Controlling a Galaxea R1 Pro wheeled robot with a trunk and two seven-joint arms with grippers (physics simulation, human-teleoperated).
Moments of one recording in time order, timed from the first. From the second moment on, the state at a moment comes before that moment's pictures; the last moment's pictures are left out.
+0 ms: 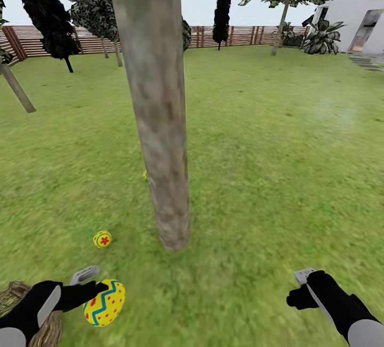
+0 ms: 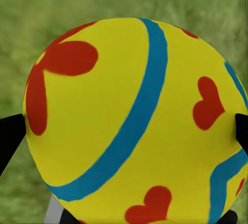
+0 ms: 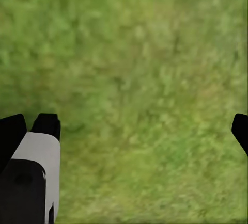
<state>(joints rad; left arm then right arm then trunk) -0.53 0.30 0.12 -0.52 0.28 0.65 -0.34 -0.55 -0.30 0.14 -0.60 0.08 0.73 0.22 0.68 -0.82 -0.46</state>
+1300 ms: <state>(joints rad) -0.53 0.32 0.12 -0.52 0.29 0.73 -0.07 -0.55 -0.36 0.13 -0.60 0.07 0.74 0.23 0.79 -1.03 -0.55</state>
